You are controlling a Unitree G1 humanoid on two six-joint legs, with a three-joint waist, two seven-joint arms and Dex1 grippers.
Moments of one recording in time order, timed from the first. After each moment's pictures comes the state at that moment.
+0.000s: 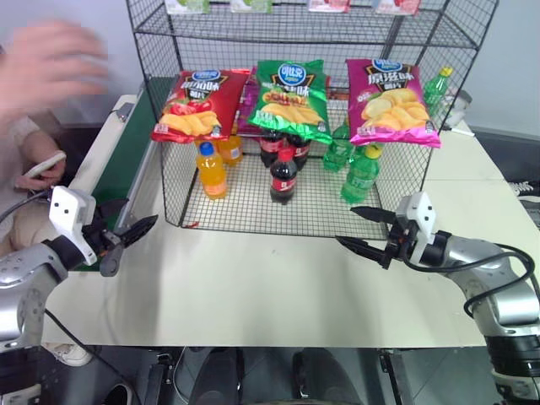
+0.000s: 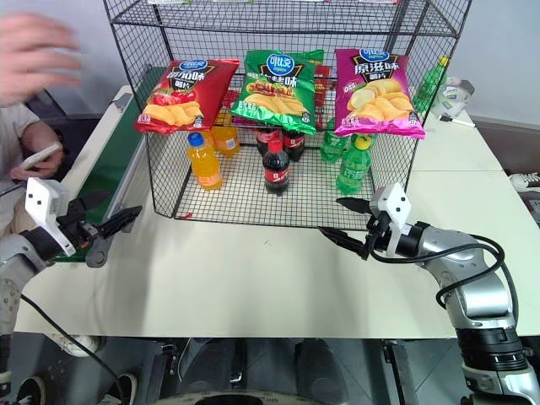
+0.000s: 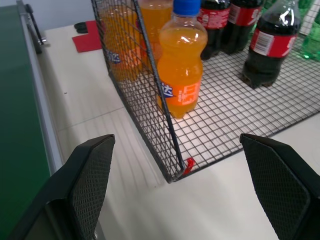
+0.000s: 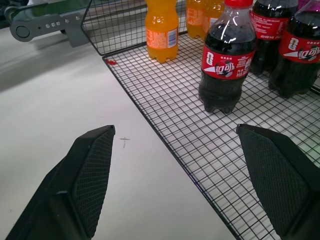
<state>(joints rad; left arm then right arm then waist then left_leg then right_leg) -0.06 0.74 0.41 -0.08 -0.52 0.41 -0.80 -0.14 -0.69 -0.13 -0.19 0.48 0.36 0.97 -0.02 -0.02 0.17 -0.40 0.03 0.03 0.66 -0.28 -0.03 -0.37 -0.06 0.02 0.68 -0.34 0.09</state>
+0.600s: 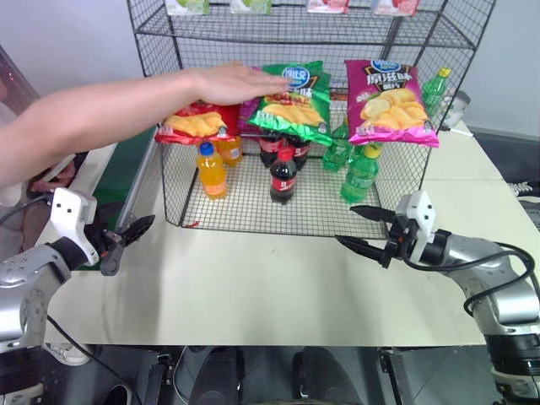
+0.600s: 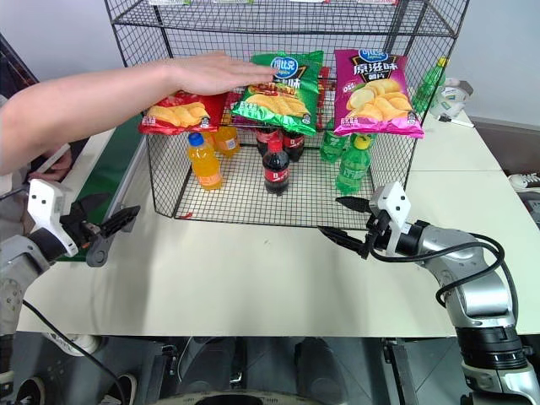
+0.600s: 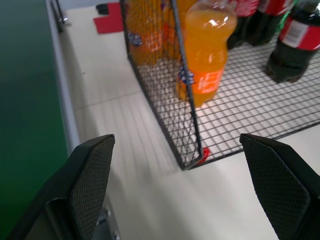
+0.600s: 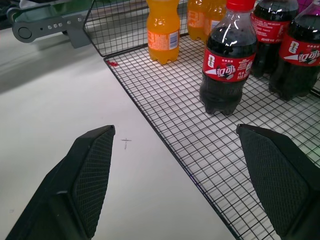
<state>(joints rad) -0.05 0.73 0.40 -0.08 -0.50 0.48 -0.70 -0.15 -0.69 -0.13 -0.19 0.48 0.36 0.97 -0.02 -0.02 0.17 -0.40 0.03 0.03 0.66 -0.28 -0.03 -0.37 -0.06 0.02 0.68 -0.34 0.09</state>
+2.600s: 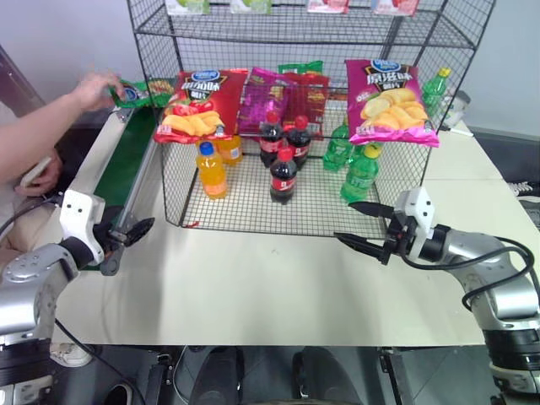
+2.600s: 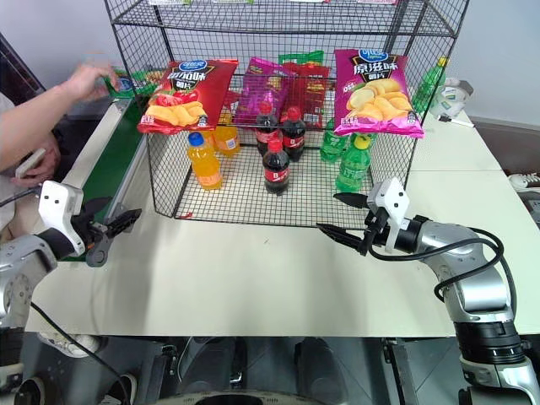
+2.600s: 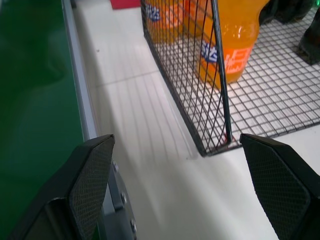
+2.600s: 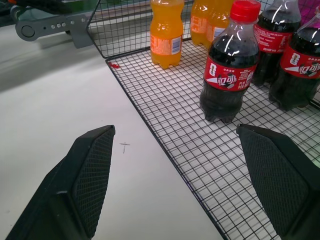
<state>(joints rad) -0.10 0.71 0.37 -0.02 -0.44 0.51 -0.67 -0.18 -0.69 -0.12 -0.19 0.46 0.36 0.99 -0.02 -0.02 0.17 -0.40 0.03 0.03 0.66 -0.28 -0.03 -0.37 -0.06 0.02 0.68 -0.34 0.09</state>
